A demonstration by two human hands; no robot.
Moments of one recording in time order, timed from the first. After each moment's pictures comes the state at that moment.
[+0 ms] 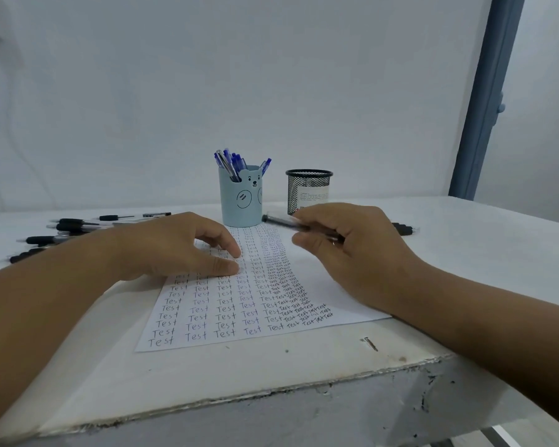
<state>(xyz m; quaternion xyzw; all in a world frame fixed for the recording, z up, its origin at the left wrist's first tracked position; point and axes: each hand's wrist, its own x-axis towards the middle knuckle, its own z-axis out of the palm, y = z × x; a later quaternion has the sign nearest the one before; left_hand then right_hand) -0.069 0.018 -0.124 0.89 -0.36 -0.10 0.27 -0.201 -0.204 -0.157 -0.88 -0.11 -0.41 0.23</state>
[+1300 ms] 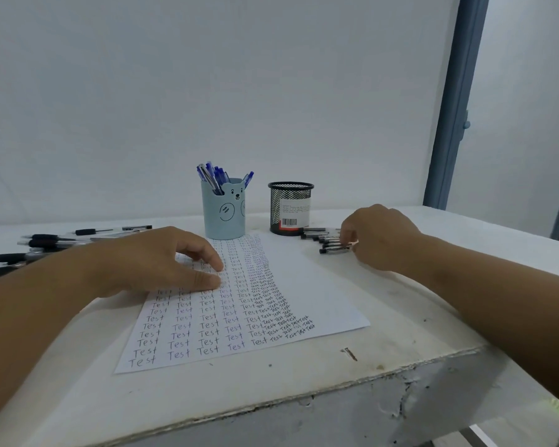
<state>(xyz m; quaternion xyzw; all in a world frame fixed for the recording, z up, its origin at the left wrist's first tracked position) -0.065 0.019 -0.123 0.88 -0.36 -0.10 0.29 -0.189 -0.282 -0.125 -0.97 0.19 -0.16 -0.05</state>
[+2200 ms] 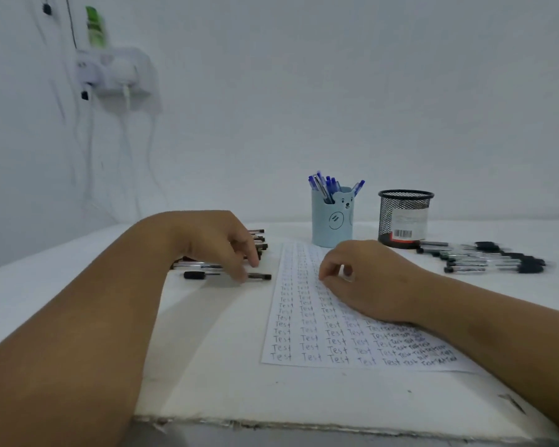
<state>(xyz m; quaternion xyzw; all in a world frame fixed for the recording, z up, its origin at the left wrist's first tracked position) -0.031 0.092 -0.084 0.93 -0.33 -0.07 0.14 -0.128 -0.150 -0.148 -0.97 -0.10 -0.16 0.14</state>
